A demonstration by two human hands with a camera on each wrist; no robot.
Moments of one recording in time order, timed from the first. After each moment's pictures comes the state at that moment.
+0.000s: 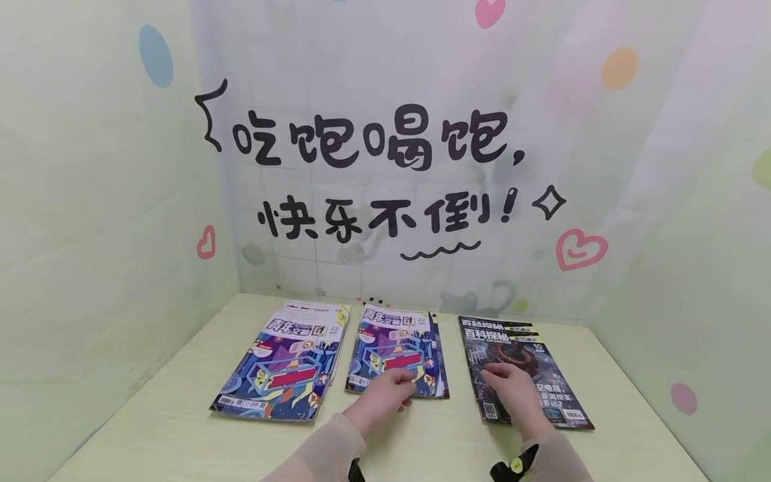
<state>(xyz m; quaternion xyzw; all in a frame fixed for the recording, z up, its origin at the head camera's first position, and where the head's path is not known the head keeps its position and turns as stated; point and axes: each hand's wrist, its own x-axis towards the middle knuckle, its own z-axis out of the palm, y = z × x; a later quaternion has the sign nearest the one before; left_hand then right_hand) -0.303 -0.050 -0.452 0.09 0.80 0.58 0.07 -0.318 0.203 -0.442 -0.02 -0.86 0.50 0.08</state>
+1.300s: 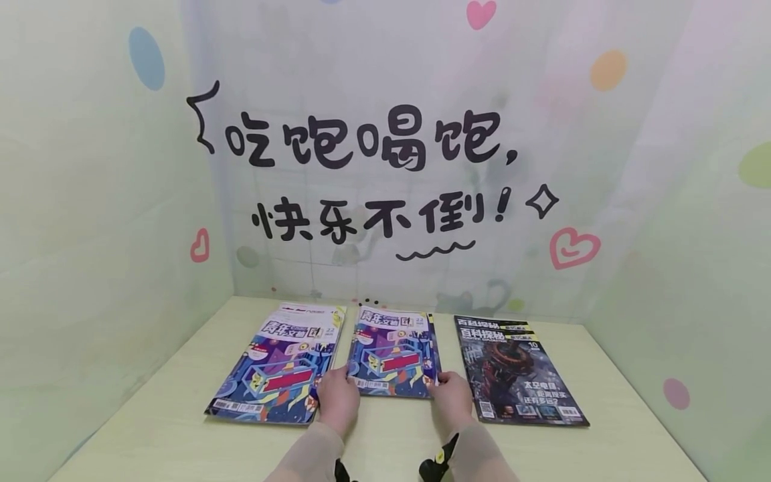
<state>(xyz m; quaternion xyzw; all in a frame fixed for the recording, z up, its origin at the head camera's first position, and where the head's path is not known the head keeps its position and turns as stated) -0.321 -0.098 -0.487 -0.10 0.89 0.41 -0.17 -0.342 0.107 -0.486 -0.09 -0.88 0.46 0.09</state>
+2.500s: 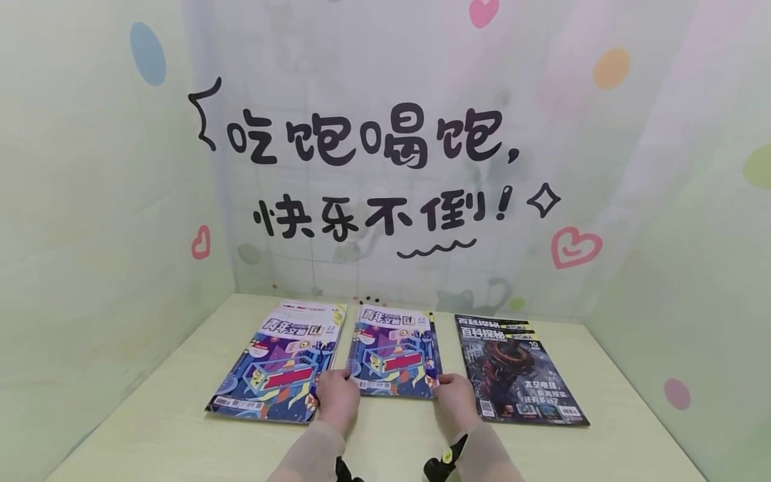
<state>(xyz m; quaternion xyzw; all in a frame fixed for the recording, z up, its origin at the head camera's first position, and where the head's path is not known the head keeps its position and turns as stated) -0.321 -0.098 -0.485 -0.15 0.86 0.47 -0.13 -0.339 0.115 -0.485 -0.07 -0.86 0.50 0.06</state>
